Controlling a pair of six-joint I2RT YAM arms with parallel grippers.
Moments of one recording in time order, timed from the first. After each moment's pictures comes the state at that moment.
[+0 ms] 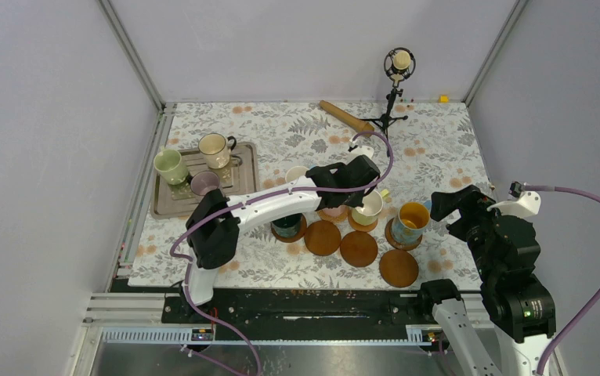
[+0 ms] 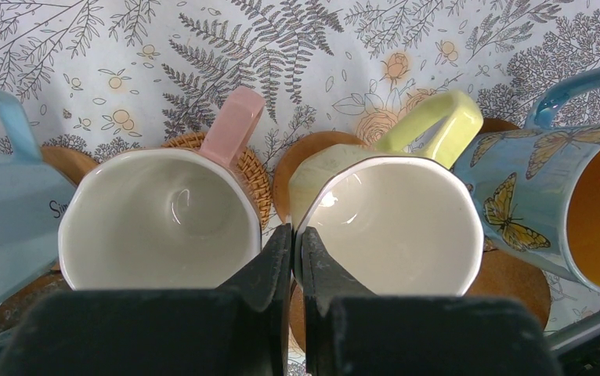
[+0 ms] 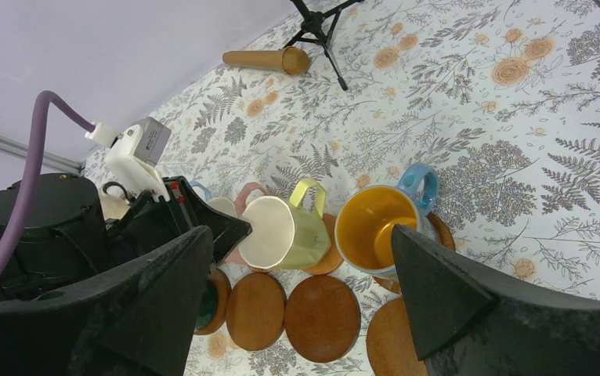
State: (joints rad) left arm -1.05 1.96 1.69 -0.59 -0.33 -0.58; right arm 0.16 0.41 1.05 -0.93 0.20 0.61
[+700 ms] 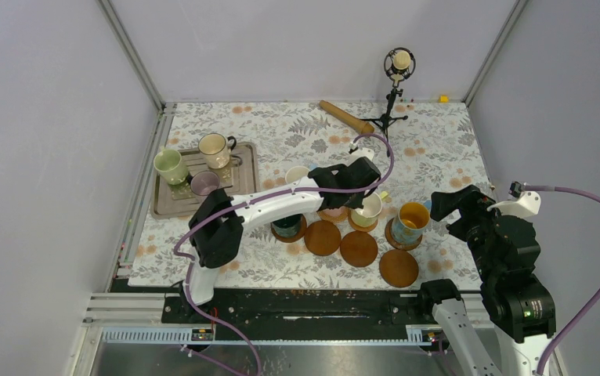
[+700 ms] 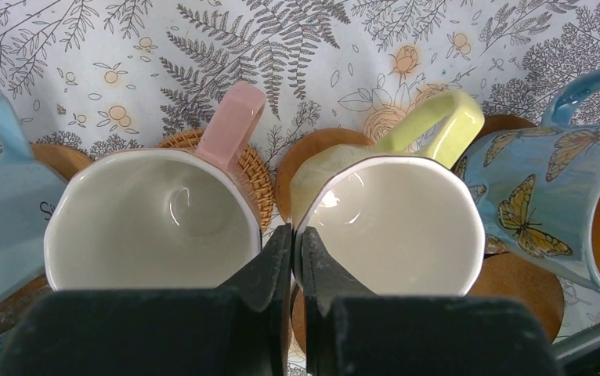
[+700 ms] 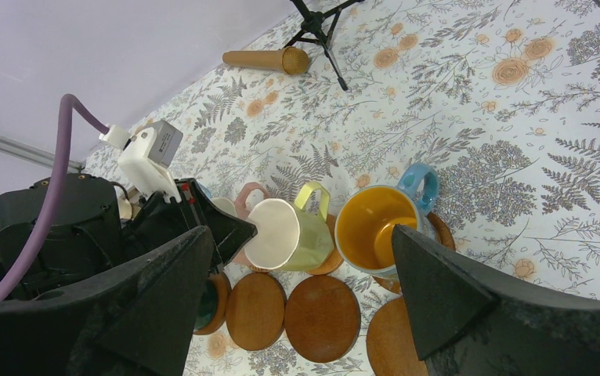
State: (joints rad) left arm -1.05 1.99 1.69 -0.59 -0.33 -0.58; right arm 0.16 0.41 1.05 -0.93 0.20 0.61
